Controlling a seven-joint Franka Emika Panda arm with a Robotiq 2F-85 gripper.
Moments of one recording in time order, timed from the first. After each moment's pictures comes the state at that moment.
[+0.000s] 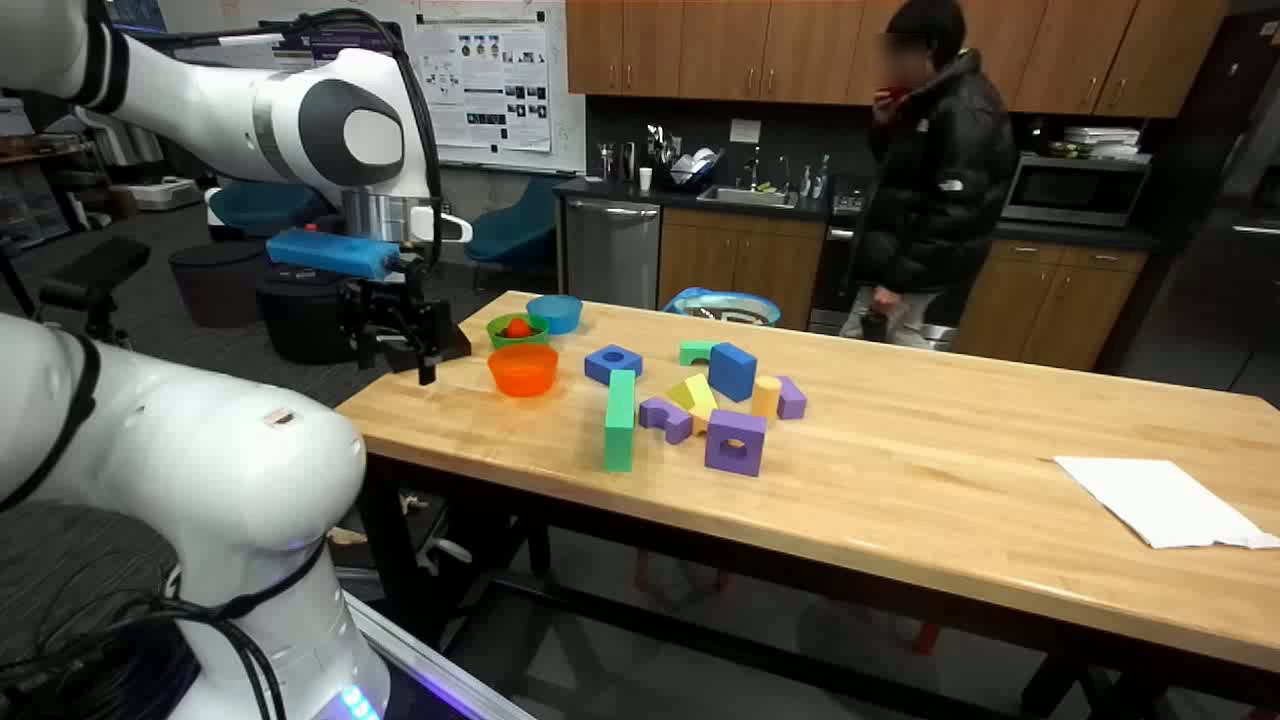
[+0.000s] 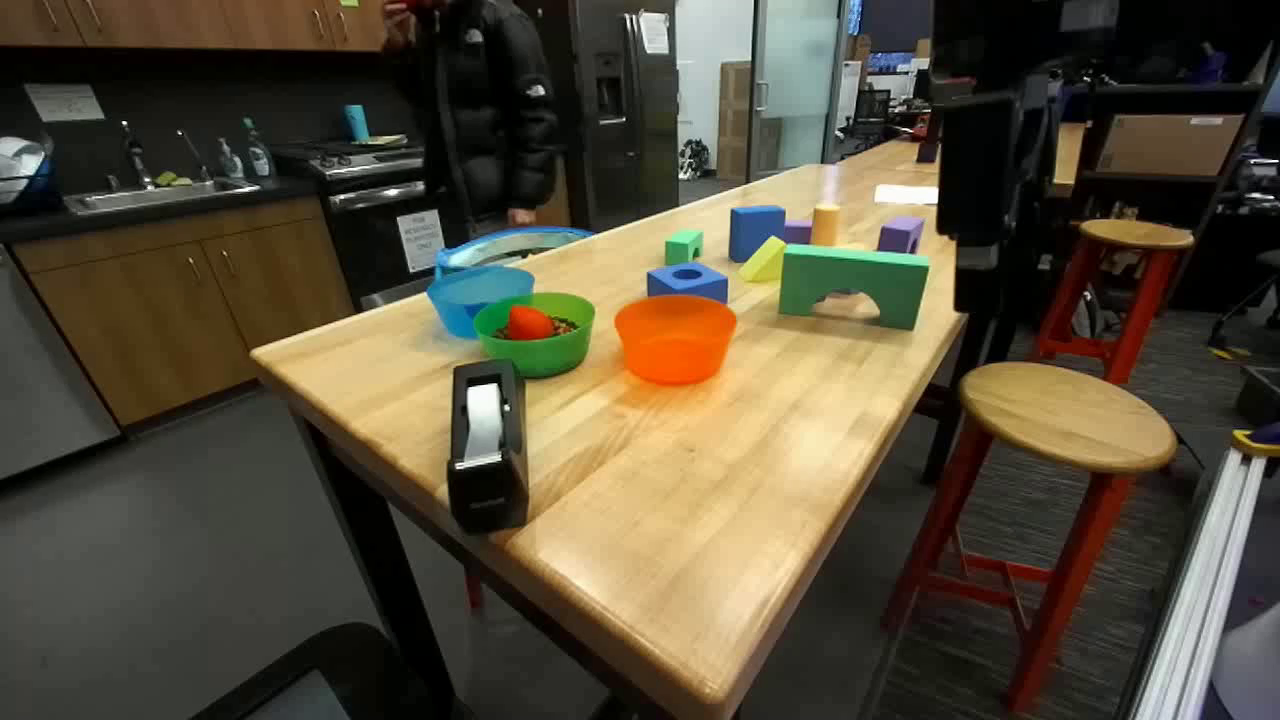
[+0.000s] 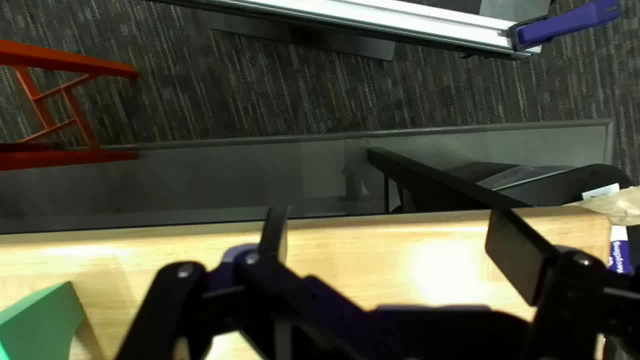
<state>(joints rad) 0.16 -0.83 0.14 -2.80 0.14 1.81 0.08</state>
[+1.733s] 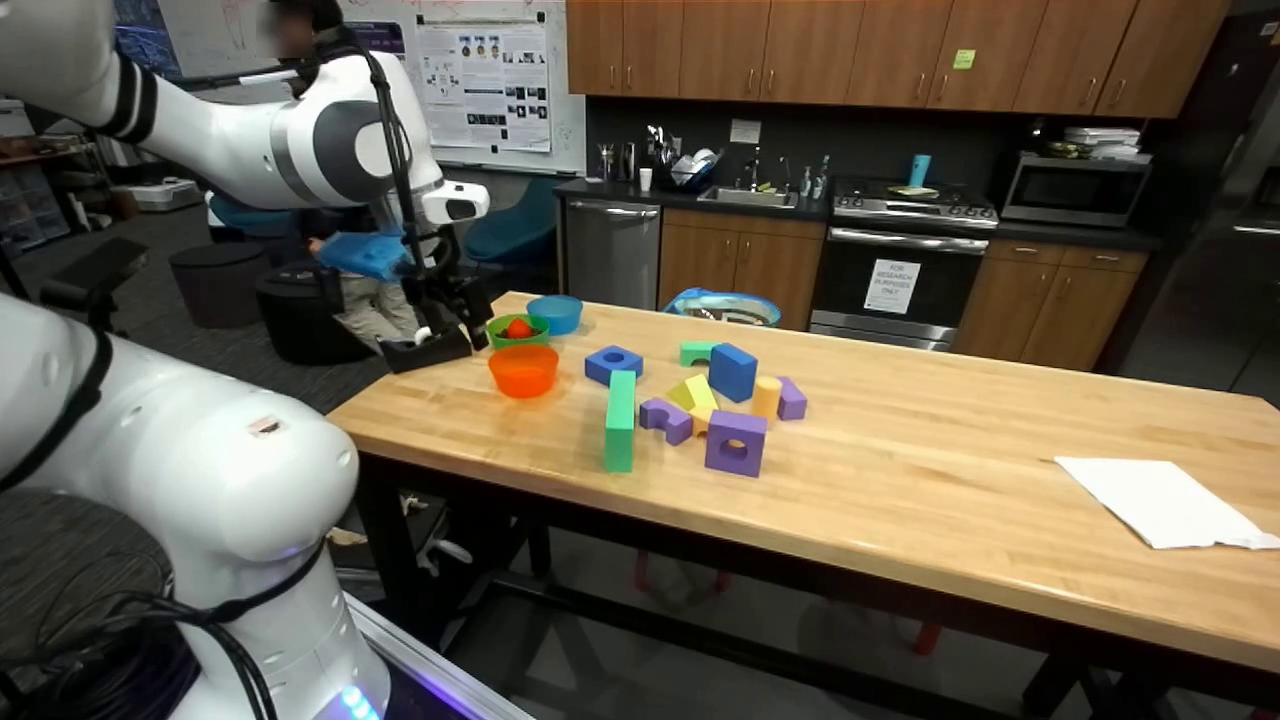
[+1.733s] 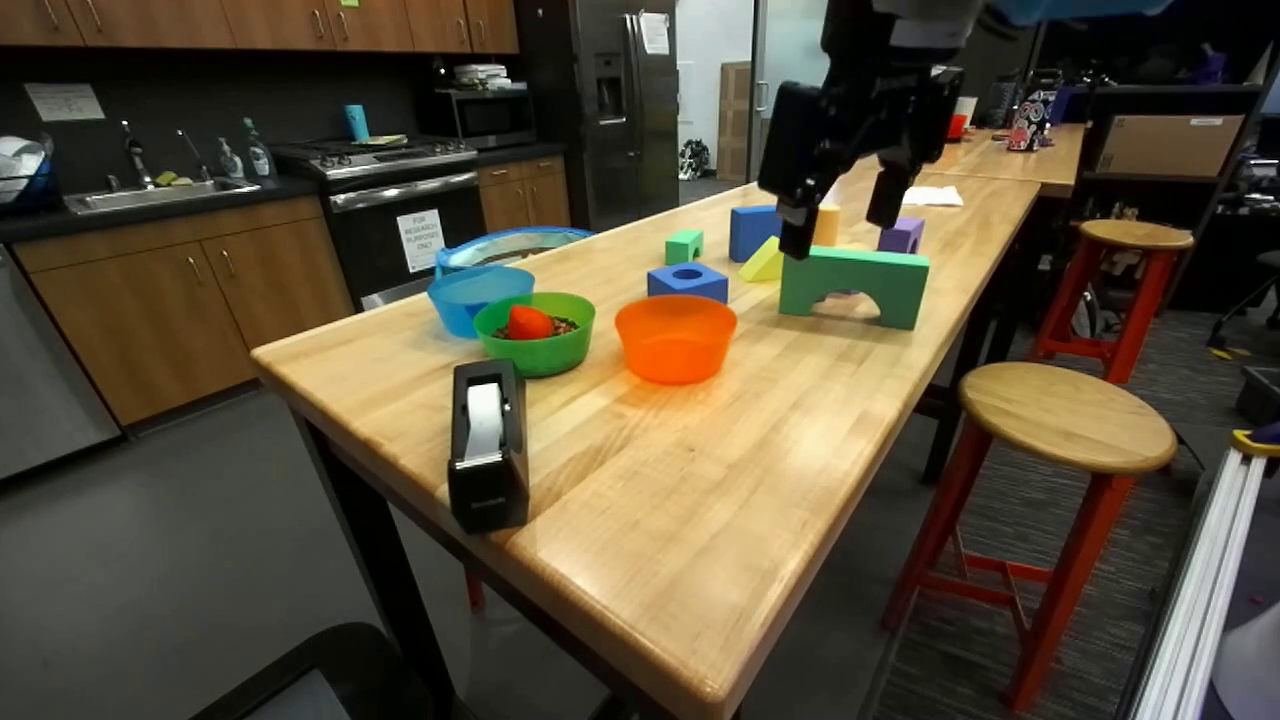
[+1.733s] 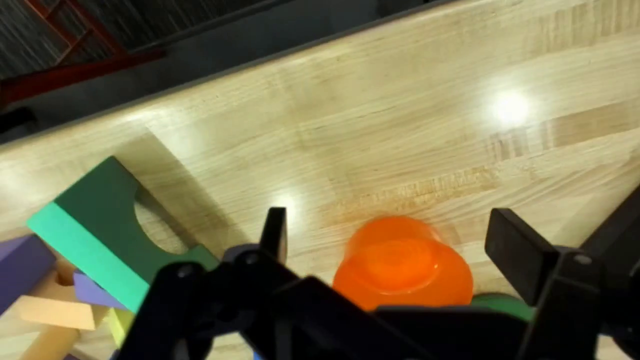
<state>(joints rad) 0.06 -0.75 0.25 -2.79 0.06 2.21 0.36</state>
